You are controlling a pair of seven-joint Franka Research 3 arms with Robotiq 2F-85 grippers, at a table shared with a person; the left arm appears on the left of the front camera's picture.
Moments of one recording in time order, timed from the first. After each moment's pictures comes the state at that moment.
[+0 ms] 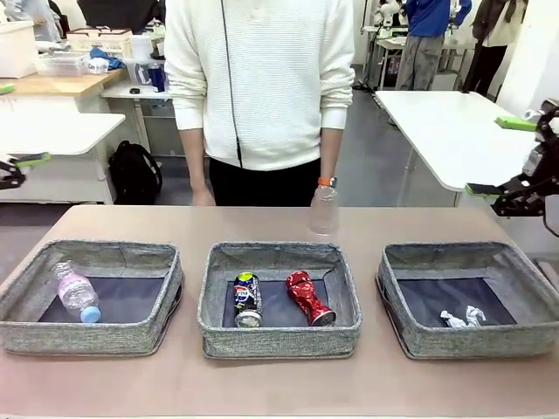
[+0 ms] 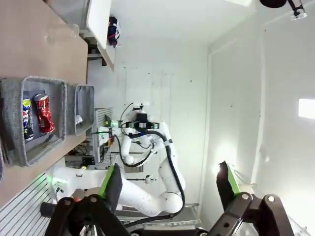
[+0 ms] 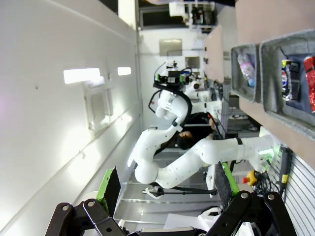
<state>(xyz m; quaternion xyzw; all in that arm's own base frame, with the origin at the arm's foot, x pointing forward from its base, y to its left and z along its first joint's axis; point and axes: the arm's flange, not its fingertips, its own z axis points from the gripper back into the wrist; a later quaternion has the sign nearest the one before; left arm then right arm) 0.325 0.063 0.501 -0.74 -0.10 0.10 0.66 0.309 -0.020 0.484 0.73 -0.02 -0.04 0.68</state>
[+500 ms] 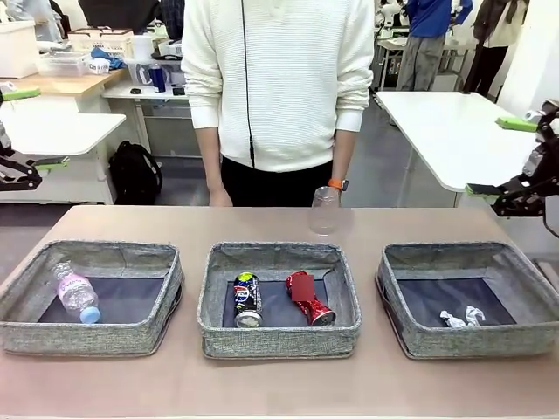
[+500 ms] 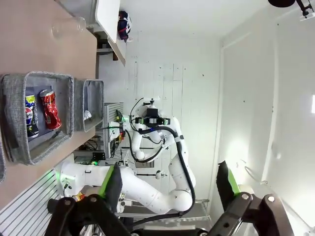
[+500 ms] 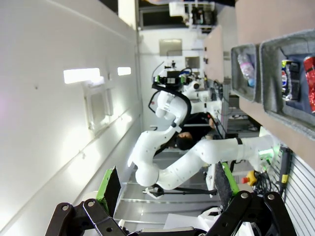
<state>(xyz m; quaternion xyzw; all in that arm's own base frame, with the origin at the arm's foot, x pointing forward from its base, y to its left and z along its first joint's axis) 0.325 0.045 0.507 -0.72 -0.09 0.09 0.68 0.309 -0.020 0.484 0.73 -0.02 -0.04 0.68</state>
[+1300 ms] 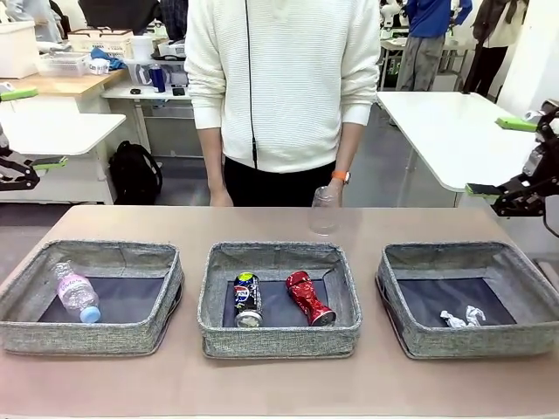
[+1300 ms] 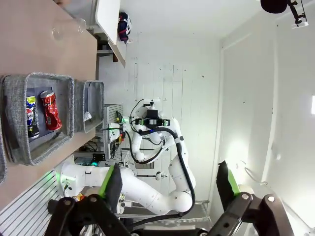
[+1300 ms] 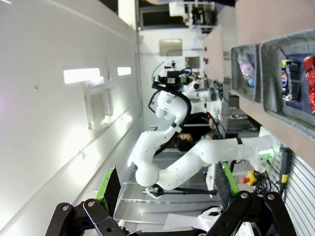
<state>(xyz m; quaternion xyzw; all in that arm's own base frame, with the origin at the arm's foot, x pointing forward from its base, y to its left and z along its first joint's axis) 0.325 0.046 0.507 -0.72 -0.09 0.09 0.68 0.309 -0.020 0.484 0.73 -0.02 -0.04 0.68</state>
